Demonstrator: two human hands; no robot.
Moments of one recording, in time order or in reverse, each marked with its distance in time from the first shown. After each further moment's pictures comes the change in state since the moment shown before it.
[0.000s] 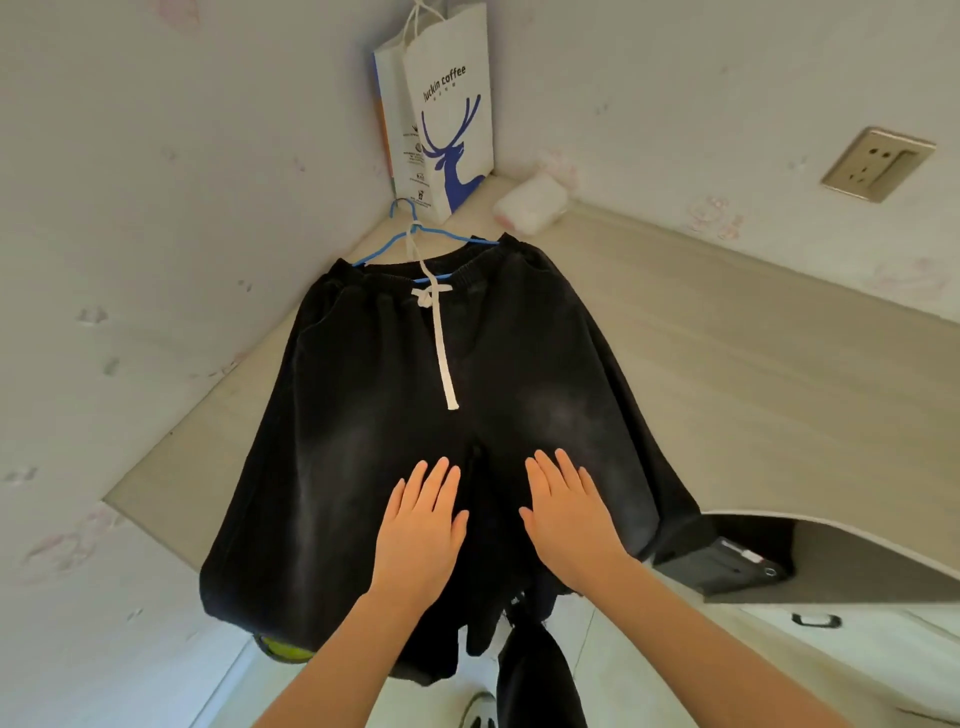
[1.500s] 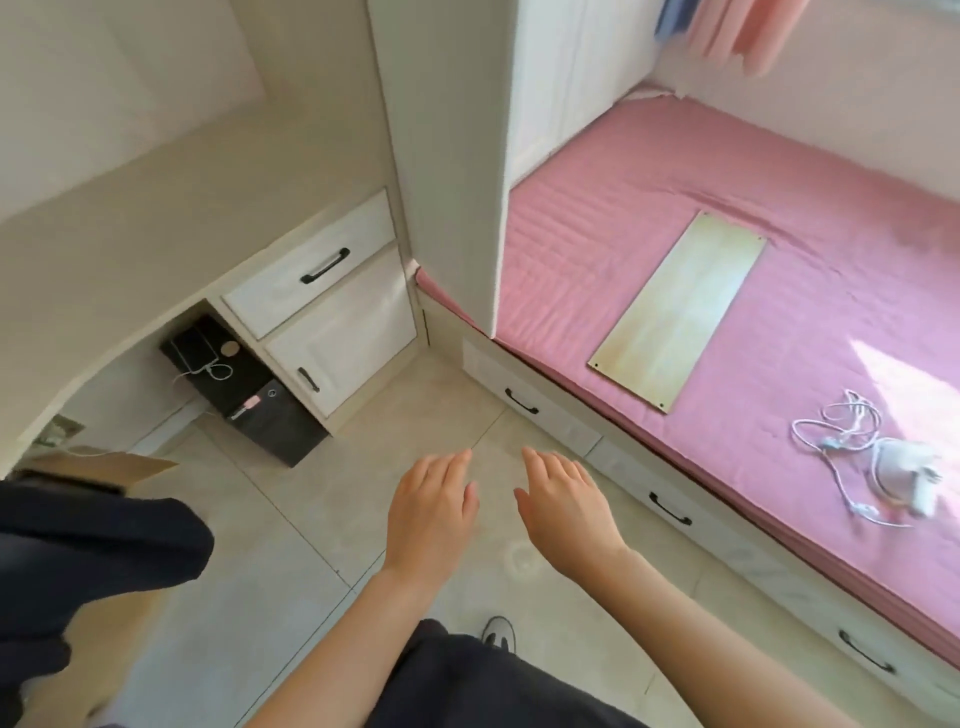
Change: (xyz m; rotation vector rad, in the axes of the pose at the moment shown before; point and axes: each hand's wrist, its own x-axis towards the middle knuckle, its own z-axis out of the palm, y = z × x) left_hand -0.470 0.452 0.023 -0.254 -0.232 1.346; right_hand -0.722 0.059 0.209 0.439 0.365 1.281
